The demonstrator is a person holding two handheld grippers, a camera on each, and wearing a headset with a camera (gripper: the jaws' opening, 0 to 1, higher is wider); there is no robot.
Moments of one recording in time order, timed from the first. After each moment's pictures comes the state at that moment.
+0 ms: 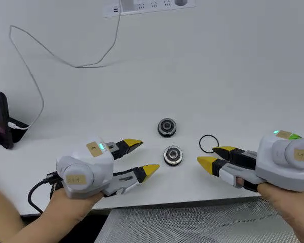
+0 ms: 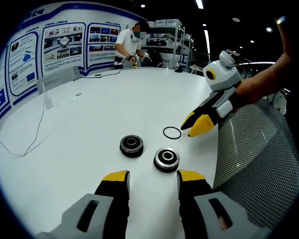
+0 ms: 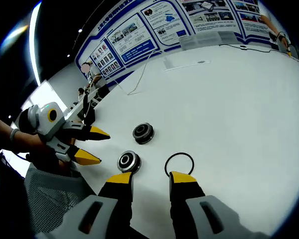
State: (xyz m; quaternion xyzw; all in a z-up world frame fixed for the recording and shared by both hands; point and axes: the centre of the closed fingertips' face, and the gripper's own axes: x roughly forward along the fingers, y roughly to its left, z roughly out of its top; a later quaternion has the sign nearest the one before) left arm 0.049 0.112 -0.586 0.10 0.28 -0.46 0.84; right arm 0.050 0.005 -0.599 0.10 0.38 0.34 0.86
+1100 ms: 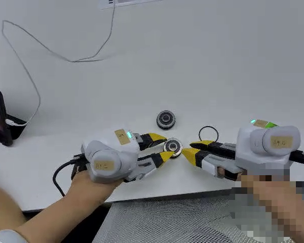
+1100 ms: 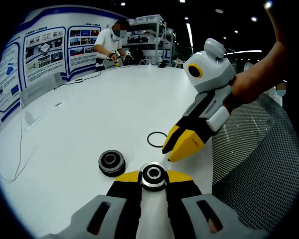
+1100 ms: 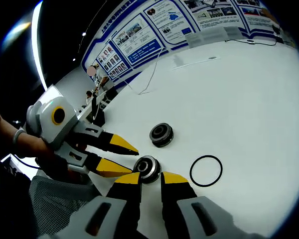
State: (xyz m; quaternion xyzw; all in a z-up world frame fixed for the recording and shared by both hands) left arm 0.049 0.066 -0.592 0.14 0.27 -0.52 0.80; right arm 0.048 0.039 -0.598 0.14 0.38 0.36 0.84
